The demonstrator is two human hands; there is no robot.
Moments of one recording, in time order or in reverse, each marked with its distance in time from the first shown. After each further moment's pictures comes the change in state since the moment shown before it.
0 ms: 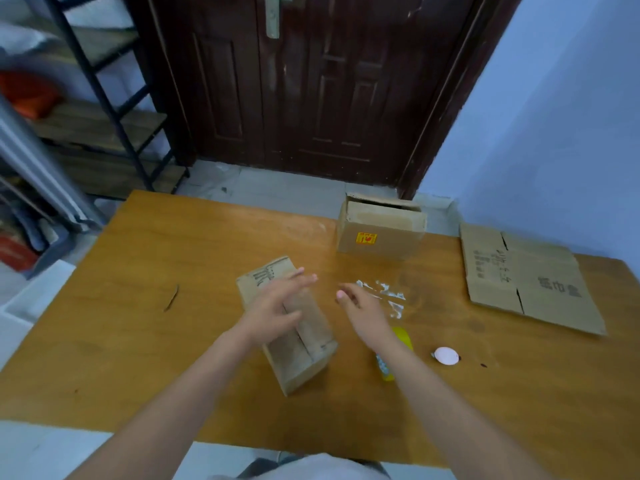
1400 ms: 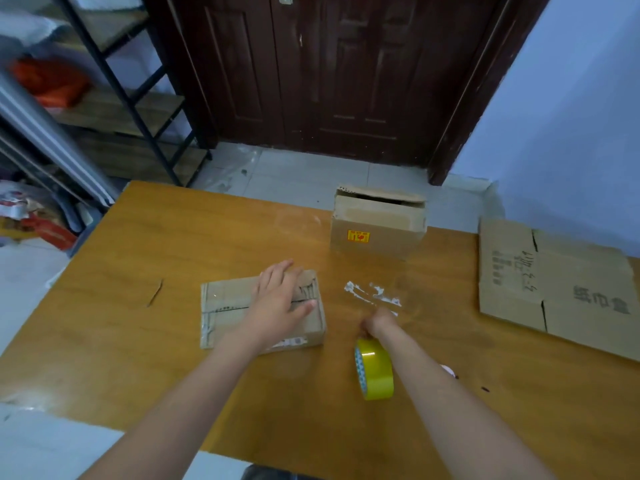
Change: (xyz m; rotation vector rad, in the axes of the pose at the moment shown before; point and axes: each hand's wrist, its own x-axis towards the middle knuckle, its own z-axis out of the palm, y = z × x) left_hand 0.060 0.039 0.053 0.441 -0.014 -0.373; right_hand 0.084 0.117 -0.026 -0.195 -0.281 0.604
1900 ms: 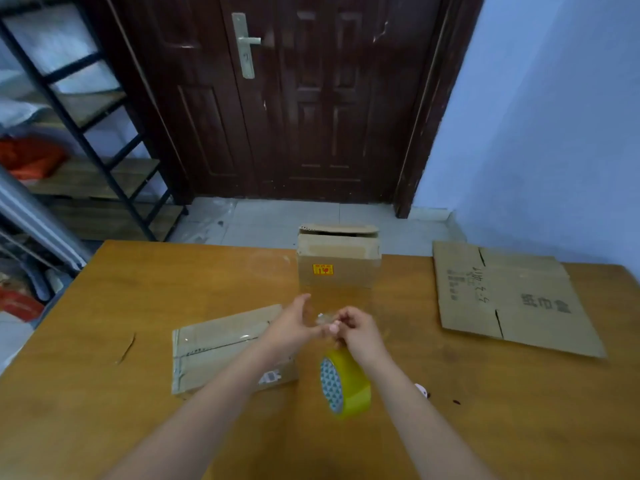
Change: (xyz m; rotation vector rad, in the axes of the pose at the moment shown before) left_hand 0.019 0.076 0.007 -0.463 -0.201 -0.120; right_hand -0.090 -0.003 -0.042 0.683 0.130 -0.548
